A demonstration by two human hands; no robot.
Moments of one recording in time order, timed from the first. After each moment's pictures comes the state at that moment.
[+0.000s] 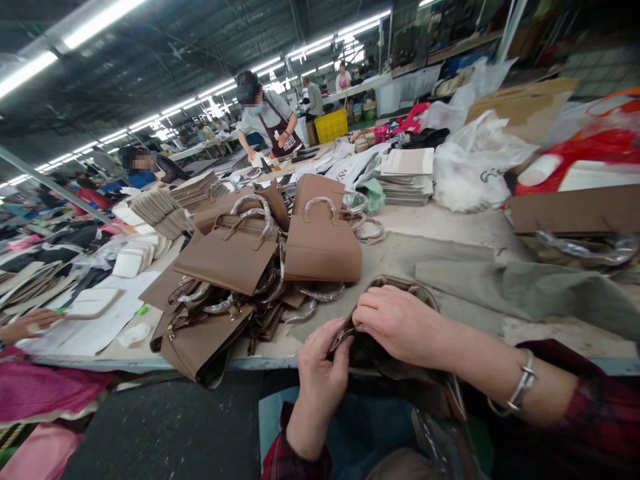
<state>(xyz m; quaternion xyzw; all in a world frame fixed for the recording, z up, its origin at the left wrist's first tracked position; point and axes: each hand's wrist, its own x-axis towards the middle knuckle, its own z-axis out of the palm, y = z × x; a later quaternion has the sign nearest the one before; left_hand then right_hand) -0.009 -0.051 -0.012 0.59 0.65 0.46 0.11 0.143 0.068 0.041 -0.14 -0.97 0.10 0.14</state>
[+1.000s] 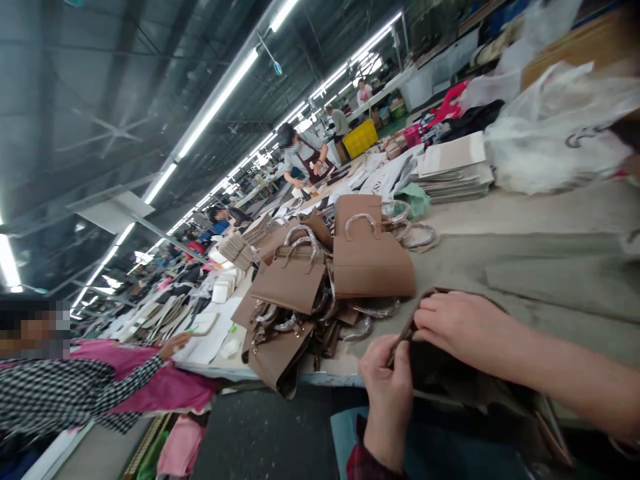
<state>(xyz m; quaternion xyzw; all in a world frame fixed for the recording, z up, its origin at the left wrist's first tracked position) 0.005 -0.042 0.002 0.54 0.69 0.47 0.13 0.141 0.079 0.020 -0.23 -0.95 0.05 0.23</state>
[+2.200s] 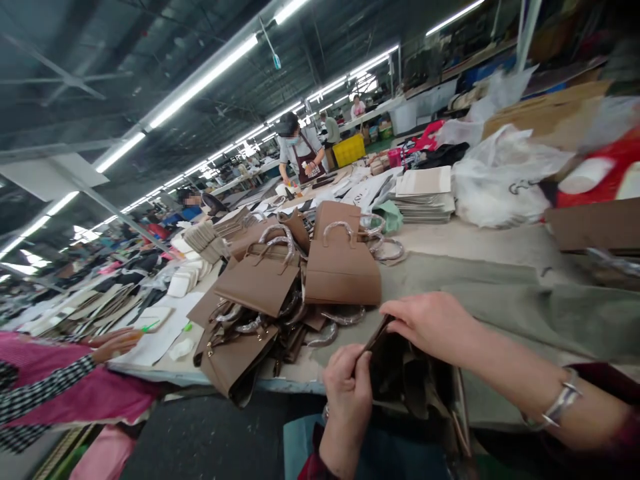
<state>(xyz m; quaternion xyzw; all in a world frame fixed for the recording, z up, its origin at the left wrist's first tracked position) 0.007 -0.040 -0.008 0.56 0.69 0.46 0.08 0.157 0.098 0.047 -0.29 -0.94 0.05 0.15</state>
